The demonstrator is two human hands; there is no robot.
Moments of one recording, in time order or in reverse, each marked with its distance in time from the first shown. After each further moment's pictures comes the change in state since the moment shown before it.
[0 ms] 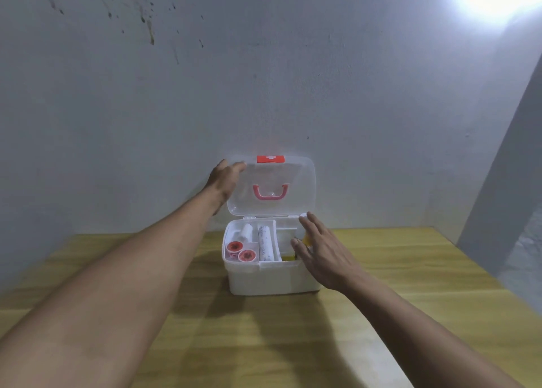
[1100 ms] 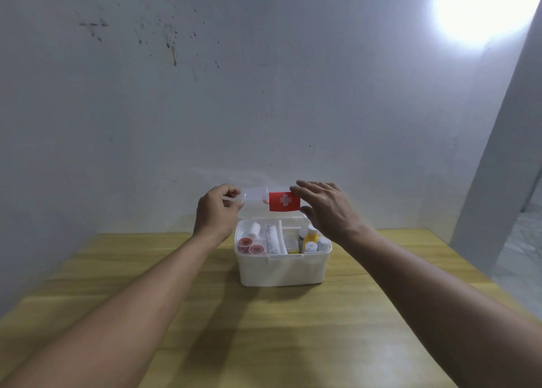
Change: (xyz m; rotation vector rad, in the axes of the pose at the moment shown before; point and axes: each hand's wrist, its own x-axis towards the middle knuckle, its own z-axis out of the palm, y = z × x) left_hand -0.077 -0.034 -0.025 0.246 0.249 0.340; right_hand 0.028 -0.032 -0.061 -0.382 0.372 -0.437
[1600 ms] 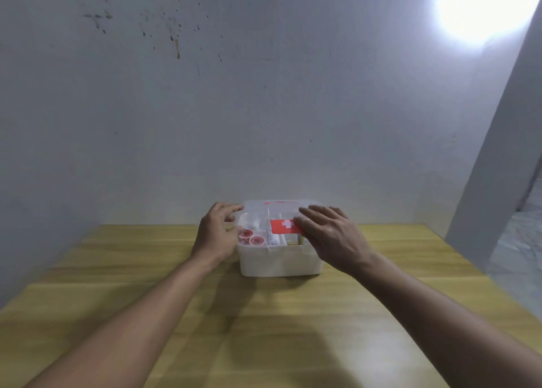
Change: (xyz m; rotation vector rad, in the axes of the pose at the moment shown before) left_hand -0.044 -0.024 -0.001 -0.001 -0.138 0.057; right_hand -0.061 -0.011 0.007 -0.080 -0.015 -0.138
